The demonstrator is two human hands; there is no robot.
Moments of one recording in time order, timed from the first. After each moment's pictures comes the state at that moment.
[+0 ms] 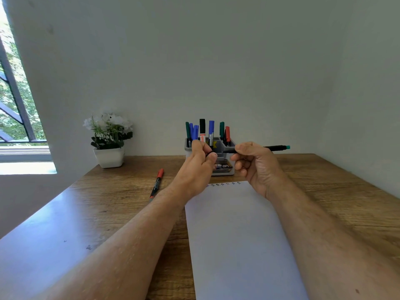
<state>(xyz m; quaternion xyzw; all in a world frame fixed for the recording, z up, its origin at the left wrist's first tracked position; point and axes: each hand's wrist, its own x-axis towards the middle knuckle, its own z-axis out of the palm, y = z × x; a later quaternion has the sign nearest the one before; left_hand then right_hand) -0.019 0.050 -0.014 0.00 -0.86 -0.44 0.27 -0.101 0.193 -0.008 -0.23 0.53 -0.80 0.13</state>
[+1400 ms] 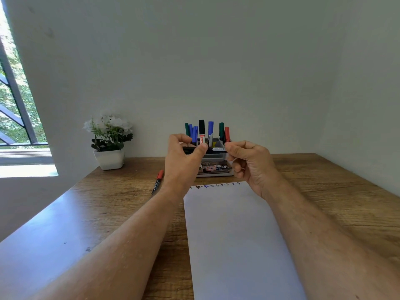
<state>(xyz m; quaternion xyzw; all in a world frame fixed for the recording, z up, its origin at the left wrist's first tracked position) -0.019 0.041 -0.012 0.07 -0.70 -0.58 0.41 -0.103 0.188 -0.010 -0.25 0.59 -0.76 0.09</state>
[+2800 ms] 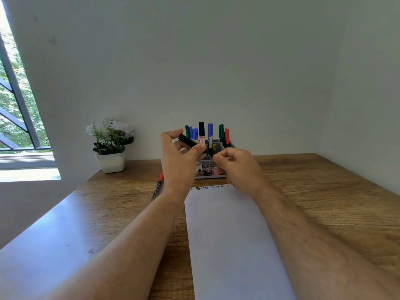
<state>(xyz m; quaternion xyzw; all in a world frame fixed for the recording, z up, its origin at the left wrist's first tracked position) -0.021 0.044 -0.009 0.04 -0.63 -0.62 0.46 -0.087 0.169 -0.016 -0.31 0.78 -0.55 -0.04</state>
